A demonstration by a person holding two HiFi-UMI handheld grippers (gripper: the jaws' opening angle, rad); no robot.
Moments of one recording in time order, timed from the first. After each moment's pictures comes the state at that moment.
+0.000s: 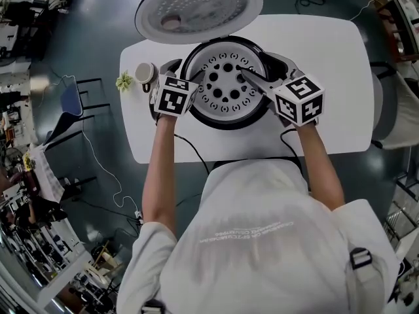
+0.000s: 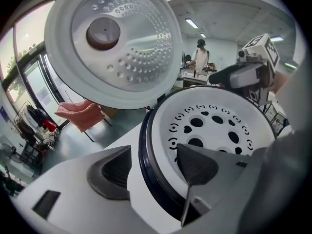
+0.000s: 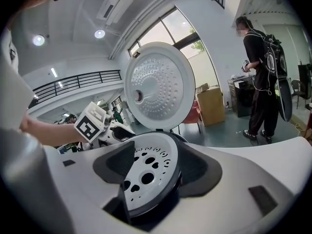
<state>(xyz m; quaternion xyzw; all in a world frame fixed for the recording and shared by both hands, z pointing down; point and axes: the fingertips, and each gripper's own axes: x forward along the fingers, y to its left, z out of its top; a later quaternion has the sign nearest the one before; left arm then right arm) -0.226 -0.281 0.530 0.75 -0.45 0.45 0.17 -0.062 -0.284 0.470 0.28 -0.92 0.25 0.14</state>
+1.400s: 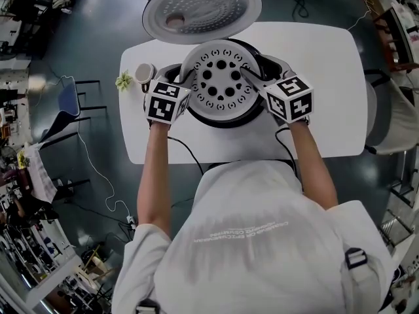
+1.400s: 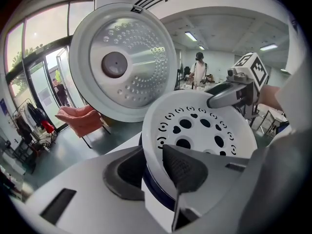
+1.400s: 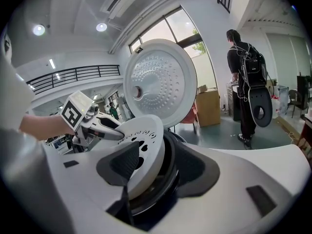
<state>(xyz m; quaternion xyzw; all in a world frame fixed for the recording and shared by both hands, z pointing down) -0.218 -0.261 0.496 0.78 -0.46 0.39 0.16 -0.060 -0.278 0.479 0.30 -0.91 0.22 0.16</state>
